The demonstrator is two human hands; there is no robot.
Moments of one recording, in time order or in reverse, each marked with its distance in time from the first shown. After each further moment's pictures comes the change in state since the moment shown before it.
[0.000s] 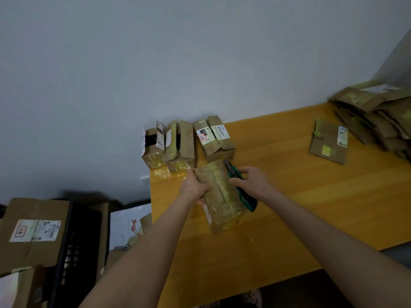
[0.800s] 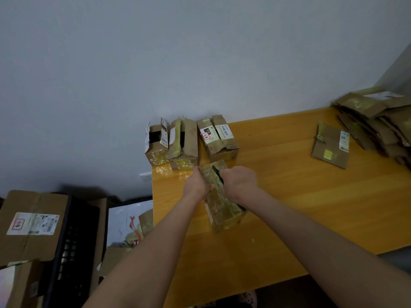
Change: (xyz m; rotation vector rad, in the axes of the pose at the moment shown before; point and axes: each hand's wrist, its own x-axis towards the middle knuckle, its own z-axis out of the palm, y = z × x) left_hand 0.003 0.000 0.001 0.202 0.046 0.056; right_hand -0.021 -0.068 0.021 -0.856 0.034 -0.237
